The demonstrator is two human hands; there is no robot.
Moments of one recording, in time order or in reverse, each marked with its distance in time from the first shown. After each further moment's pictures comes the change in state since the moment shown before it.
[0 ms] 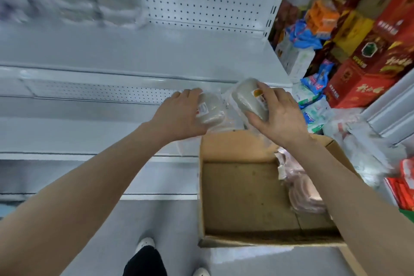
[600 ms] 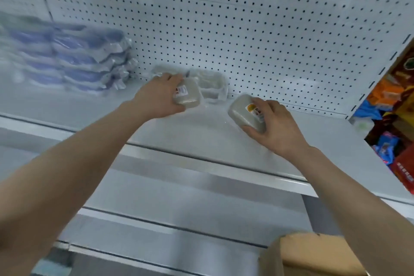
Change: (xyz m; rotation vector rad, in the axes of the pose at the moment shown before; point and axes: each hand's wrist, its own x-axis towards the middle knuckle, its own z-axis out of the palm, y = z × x) left_hand 0.123 -0.312 -0.178 0.211 0.143 -0.135; right_hand 0.253 -0.187 0.077 0.150 -0.038 -0.192
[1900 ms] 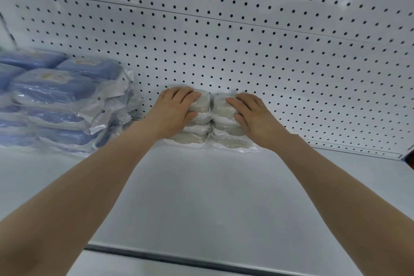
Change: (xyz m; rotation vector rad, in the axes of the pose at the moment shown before) left_hand 0.172 -0.148 0.068 0.037 0.126 0.285; right_hand 0.245 -0.031 0.123 -0.043 -0.107 -0.191
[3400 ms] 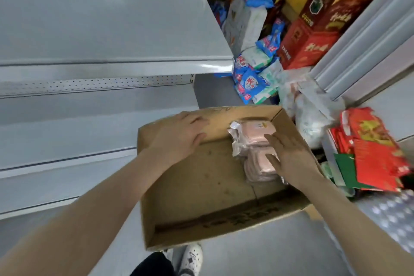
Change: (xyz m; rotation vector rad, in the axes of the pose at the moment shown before) left_hand -0.192 0.679 0.080 -0.390 -0.311 0.279; right_hand -0.793 0.154 -0.128 -0.260 -0.343 0.568
